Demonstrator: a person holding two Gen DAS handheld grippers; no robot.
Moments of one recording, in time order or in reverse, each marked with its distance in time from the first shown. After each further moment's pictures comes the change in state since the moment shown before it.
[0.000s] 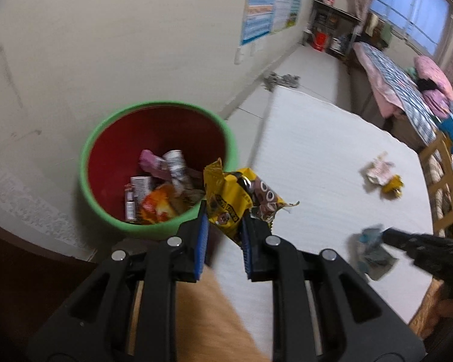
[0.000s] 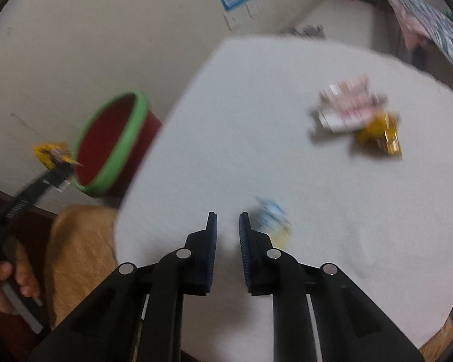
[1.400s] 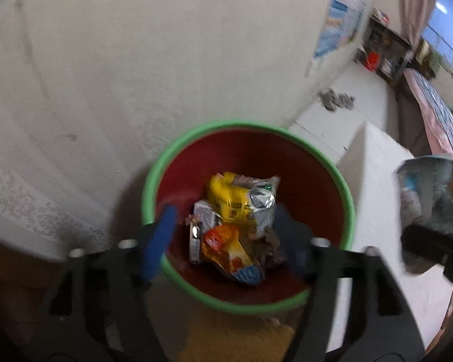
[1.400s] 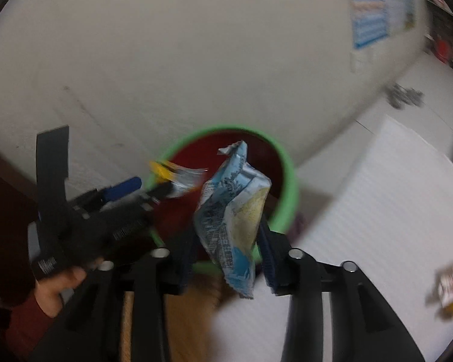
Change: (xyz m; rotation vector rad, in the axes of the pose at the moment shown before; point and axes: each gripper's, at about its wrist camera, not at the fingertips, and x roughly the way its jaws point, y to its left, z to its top) left arm 0.055 0.113 0.055 -0.173 0.000 0.145; right arm 0.072 0.183 0.097 -0.345 0.014 0.227
